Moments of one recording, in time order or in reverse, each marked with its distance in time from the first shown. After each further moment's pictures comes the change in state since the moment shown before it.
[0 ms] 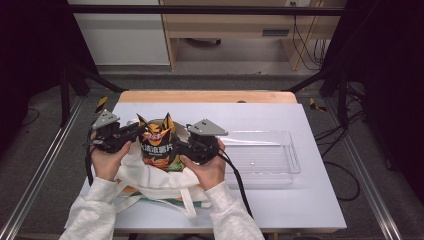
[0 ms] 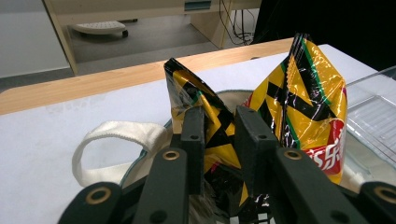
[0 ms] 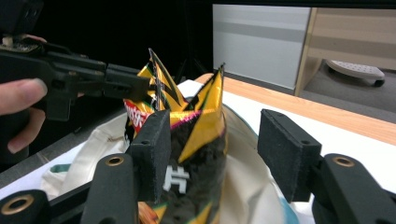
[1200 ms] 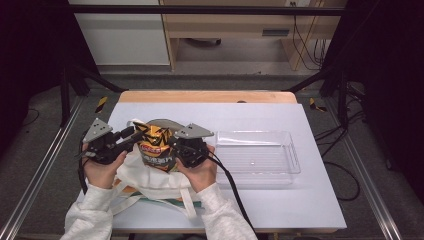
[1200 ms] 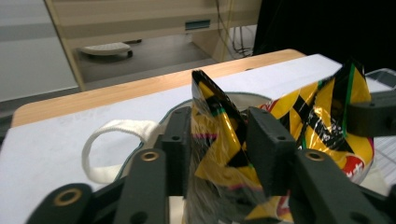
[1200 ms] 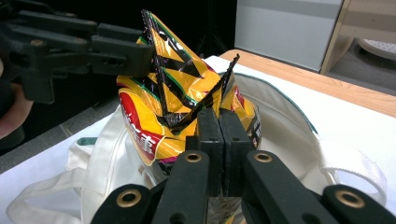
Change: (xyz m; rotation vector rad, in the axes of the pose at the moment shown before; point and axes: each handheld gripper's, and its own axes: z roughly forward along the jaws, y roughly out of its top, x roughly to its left) left arm -0.012 -0.008 -0.025 -0.072 0.005 0.025; right arm 0.019 -0.007 0.012 0.100 0.071 -0.018
